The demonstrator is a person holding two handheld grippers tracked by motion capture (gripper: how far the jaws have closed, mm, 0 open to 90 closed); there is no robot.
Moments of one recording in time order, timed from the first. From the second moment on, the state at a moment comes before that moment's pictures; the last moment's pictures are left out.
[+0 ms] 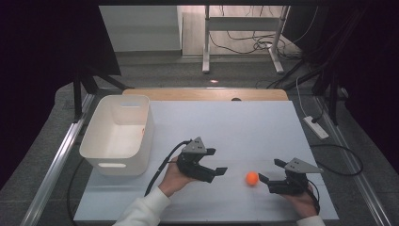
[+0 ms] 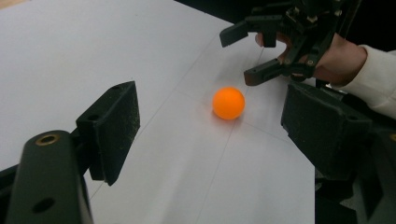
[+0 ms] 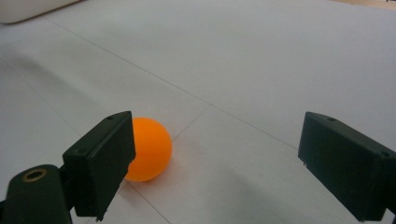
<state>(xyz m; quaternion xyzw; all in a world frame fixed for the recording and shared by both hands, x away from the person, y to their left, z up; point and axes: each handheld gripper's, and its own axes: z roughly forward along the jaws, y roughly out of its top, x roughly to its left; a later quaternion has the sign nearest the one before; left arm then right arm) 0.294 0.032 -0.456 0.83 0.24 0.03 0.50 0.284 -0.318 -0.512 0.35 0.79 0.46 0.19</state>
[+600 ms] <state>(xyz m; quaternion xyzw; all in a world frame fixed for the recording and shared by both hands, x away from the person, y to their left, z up) 0.292 0.007 -0.465 0.85 0.22 0.03 0.49 0.285 -0.318 -0.512 0.35 0.79 0.46 0.19</state>
